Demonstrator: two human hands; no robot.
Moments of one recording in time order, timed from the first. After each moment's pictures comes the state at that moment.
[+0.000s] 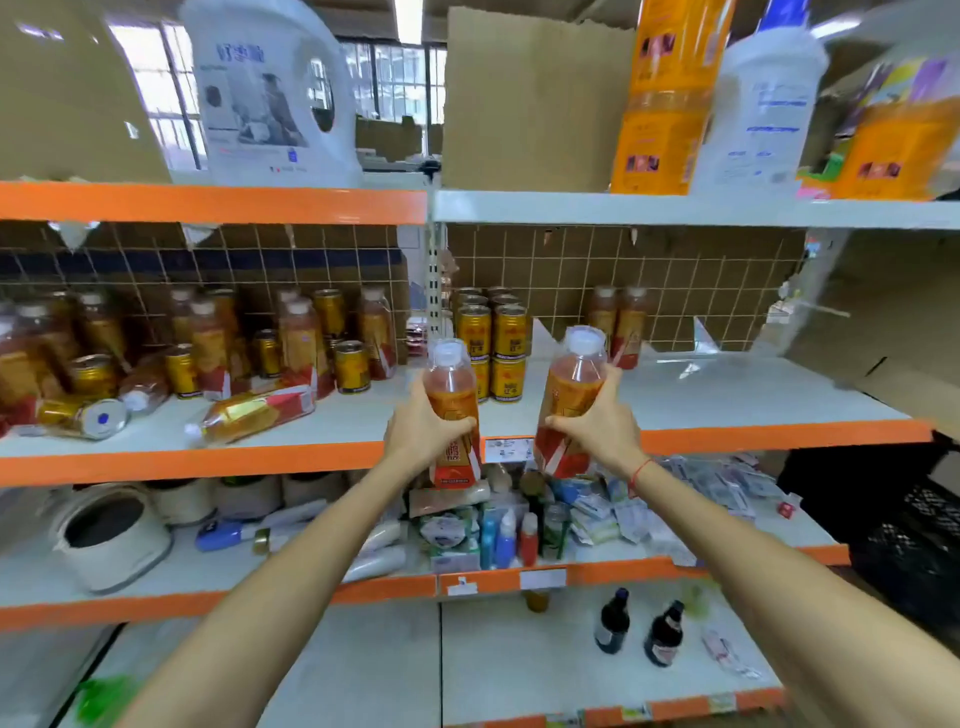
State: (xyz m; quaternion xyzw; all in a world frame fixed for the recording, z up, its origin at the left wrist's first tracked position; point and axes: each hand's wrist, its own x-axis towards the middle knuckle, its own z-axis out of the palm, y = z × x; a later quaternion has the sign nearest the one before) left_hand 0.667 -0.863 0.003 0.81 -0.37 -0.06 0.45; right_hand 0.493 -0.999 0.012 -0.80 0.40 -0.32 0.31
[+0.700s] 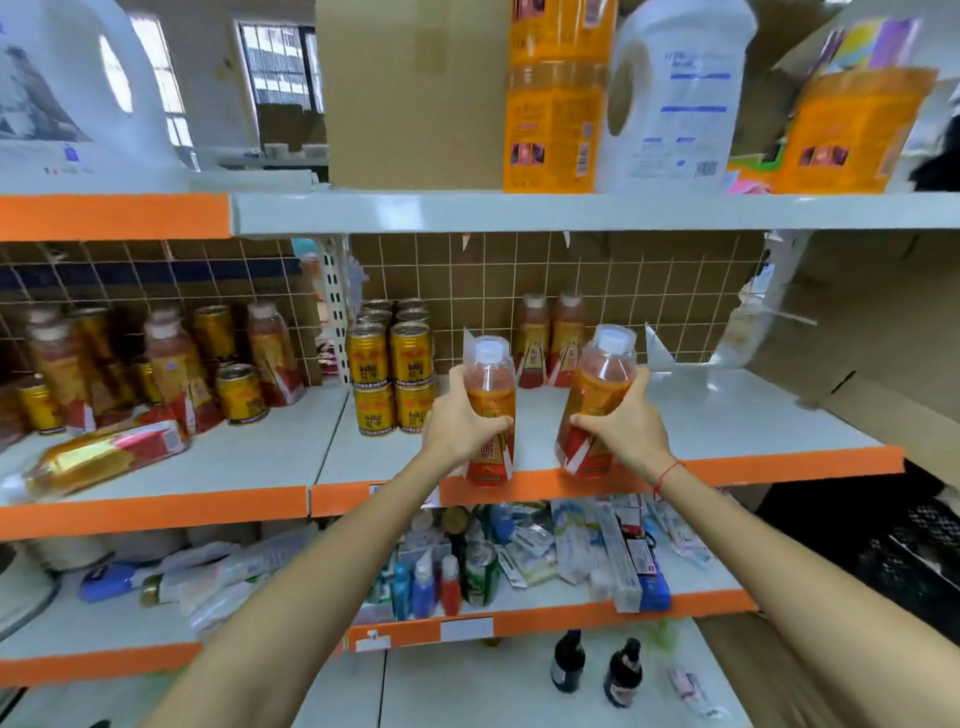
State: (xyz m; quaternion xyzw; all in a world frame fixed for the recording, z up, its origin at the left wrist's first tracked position) left_hand 0.586 -1.075 0.007 0.80 -0.41 -0.05 0.43; right_hand 0.421 -1.200 0.007 -0.78 0.45 -0.33 0.30
